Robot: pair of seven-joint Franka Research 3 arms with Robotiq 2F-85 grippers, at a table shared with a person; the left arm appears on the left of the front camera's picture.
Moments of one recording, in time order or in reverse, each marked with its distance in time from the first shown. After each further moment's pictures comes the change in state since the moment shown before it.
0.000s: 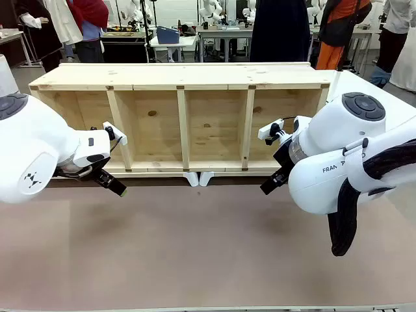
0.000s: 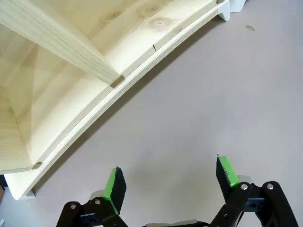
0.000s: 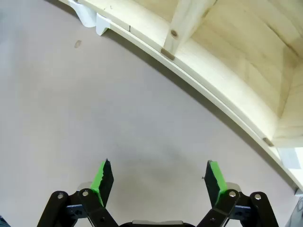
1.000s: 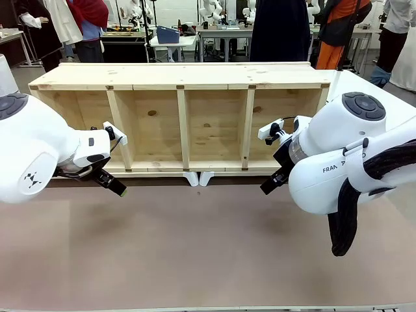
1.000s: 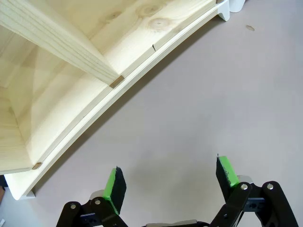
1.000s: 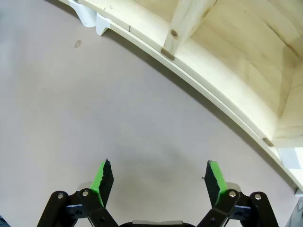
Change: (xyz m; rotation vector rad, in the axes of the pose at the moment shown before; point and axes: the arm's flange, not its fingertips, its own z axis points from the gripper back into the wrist) left arm 0.000 -0.001 0.000 0.001 0.000 -0.002; right arm 0.000 0.000 0.000 0.000 0.000 0.001
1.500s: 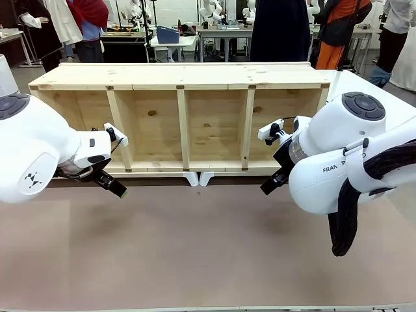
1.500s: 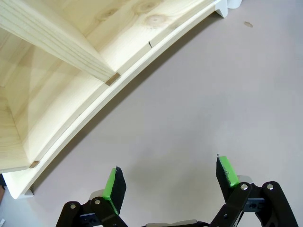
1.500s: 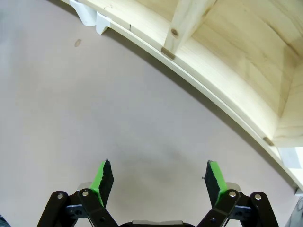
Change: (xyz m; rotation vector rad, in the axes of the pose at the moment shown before) left arm -0.001 -0.003 0.000 -0.006 0.018 -0.007; right arm 0.000 0.000 0.001 0.001 0.006 0.002
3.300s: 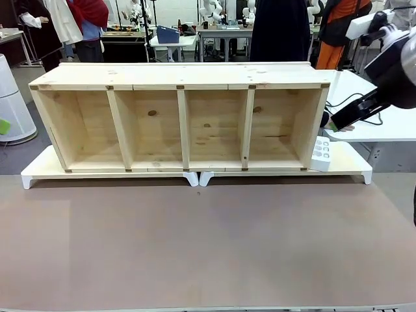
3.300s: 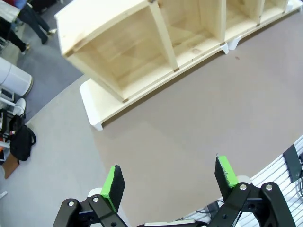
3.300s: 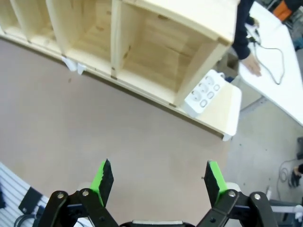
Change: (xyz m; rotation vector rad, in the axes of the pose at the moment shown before) left arm -0.075 0.013 0.336 0.145 -0.191 0.139; right arm -0.022 -0.018 0.274 -0.224 -0.151 -0.180
